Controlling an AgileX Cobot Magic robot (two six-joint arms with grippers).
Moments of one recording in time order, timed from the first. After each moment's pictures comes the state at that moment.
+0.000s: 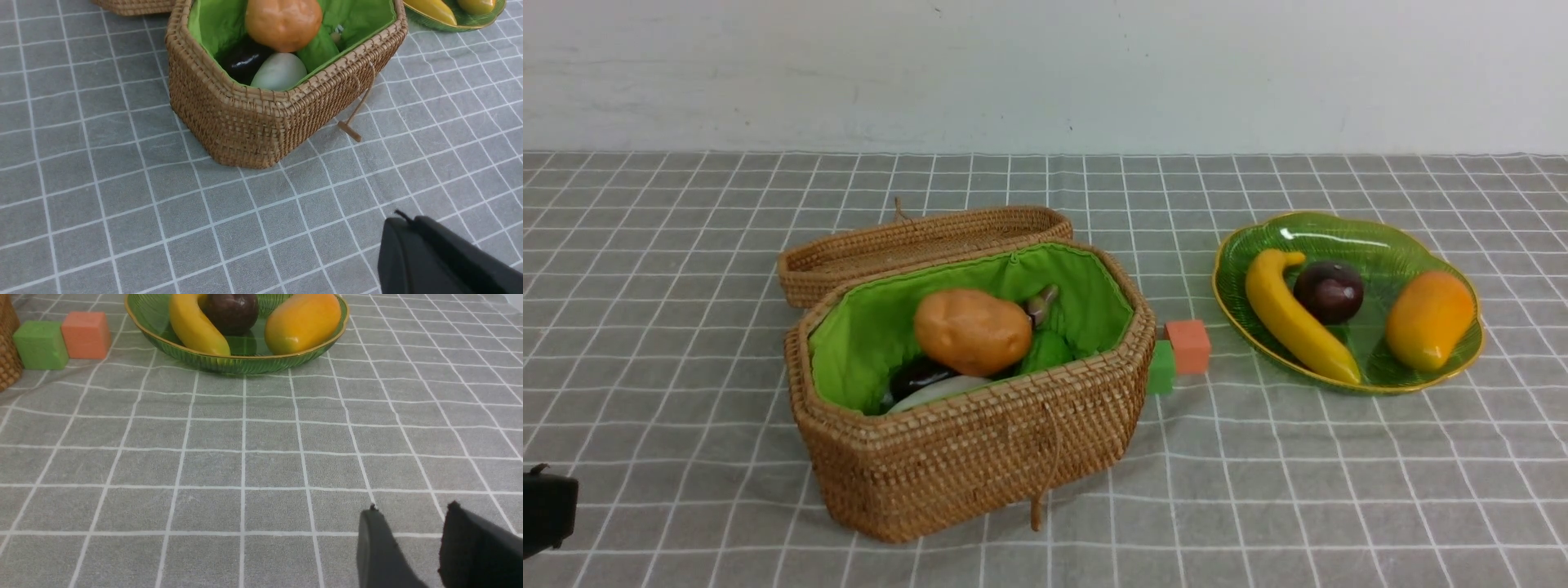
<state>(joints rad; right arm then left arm) 0.00 -0.01 0.02 -0.15 0.39 0.08 -0.61 0.56 -0.86 0.08 0.98 -0.36</state>
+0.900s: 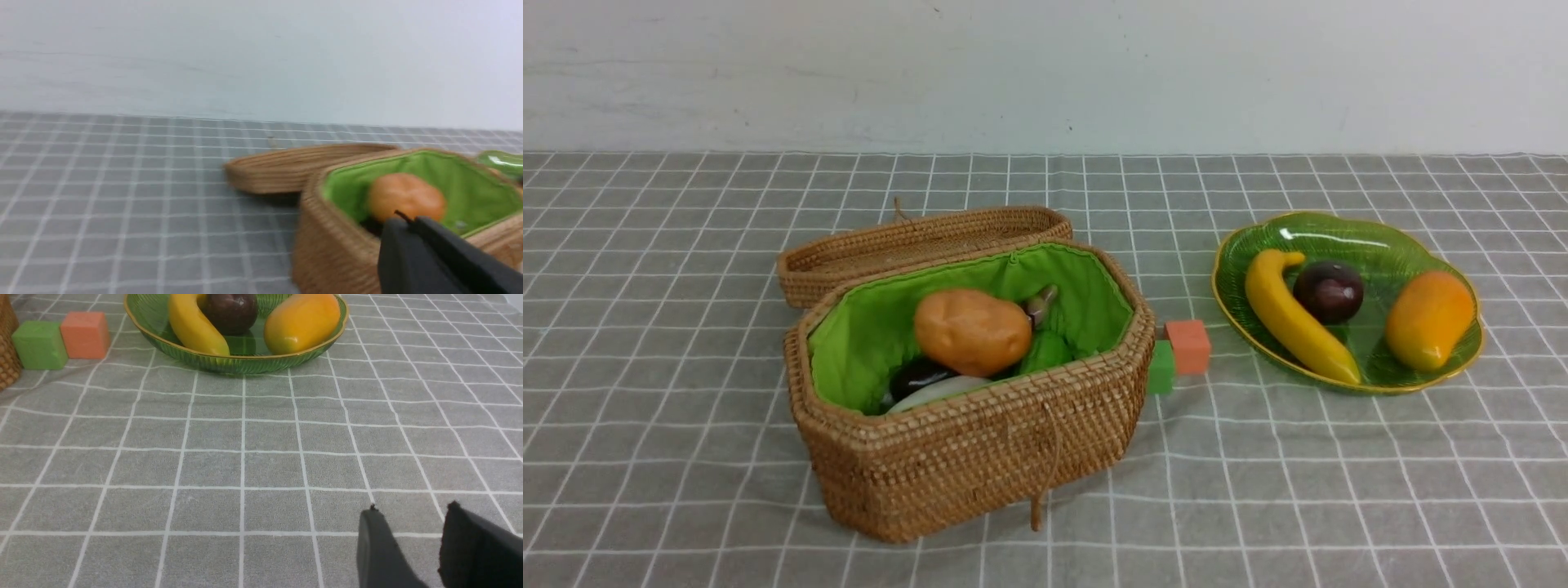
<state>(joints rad) 0.00 -0.01 0.02 -0.15 0.39 0.08 -0.17 0.10 -0.20 0.12 0.21 -0.26</state>
